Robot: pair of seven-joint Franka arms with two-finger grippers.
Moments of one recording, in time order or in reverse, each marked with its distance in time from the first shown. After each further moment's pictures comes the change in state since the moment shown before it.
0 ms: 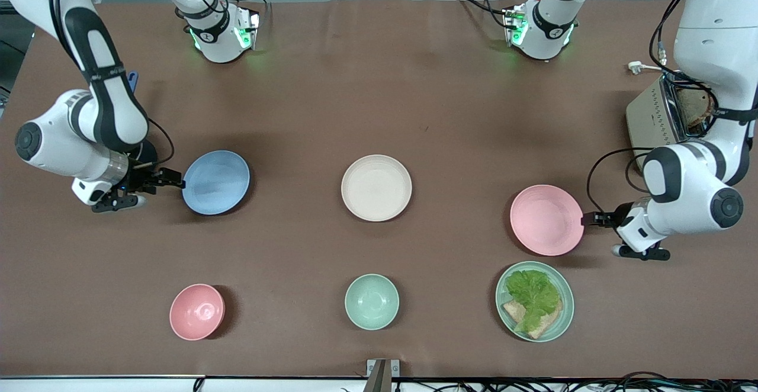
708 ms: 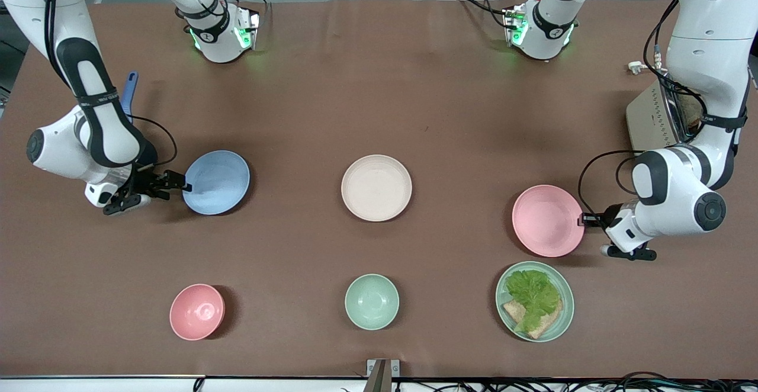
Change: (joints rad) left arm -0.001 0.021 -0.016 -0.009 -0.001 0.002 -0.002; right arm -0.031 0.076 0.005 -0.021 0.175 0.080 -0.243
